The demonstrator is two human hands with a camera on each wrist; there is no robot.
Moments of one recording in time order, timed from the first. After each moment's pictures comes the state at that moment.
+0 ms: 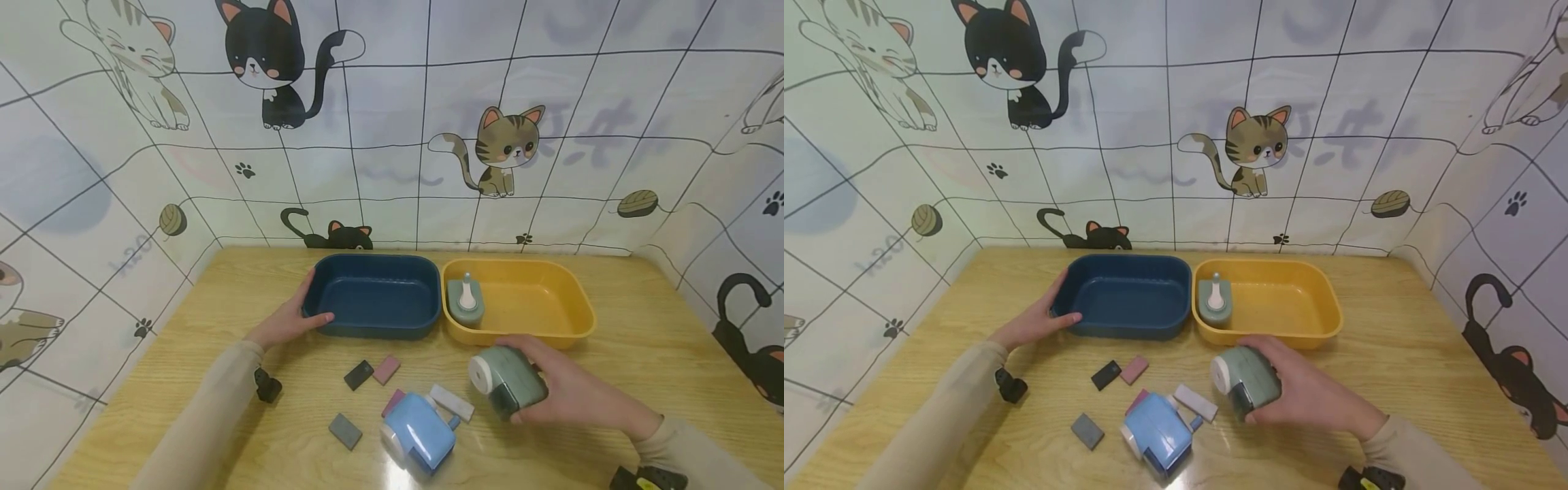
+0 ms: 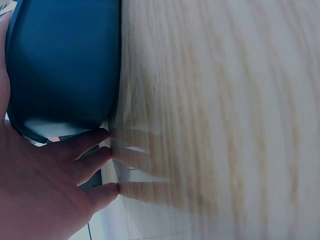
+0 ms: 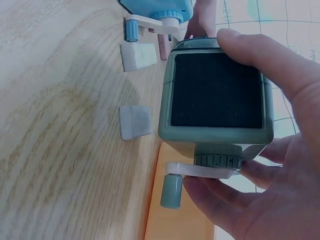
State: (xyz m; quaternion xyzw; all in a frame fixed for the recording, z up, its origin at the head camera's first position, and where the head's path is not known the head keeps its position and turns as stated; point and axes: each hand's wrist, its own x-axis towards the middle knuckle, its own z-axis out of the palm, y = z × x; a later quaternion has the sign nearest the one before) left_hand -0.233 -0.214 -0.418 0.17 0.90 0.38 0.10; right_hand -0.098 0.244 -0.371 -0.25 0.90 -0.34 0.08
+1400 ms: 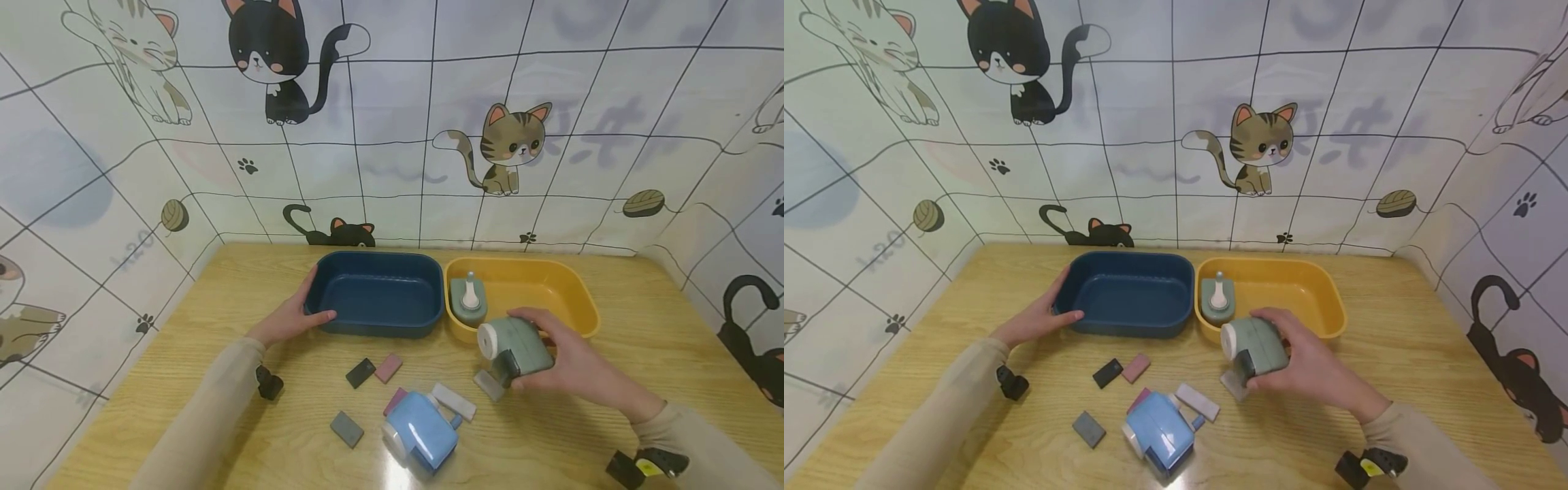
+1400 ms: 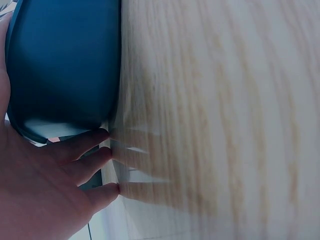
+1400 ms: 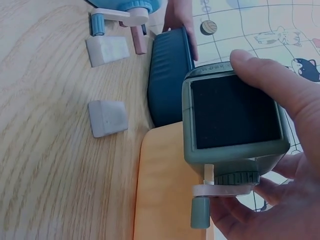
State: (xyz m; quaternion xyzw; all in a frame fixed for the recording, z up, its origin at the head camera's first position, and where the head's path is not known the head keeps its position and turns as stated) left_hand -0.234 -0.215 -0.420 0.16 0.90 0.39 0.11; right_hand -0.115 0.247 -0.360 -0.19 0.90 -0.40 0.03
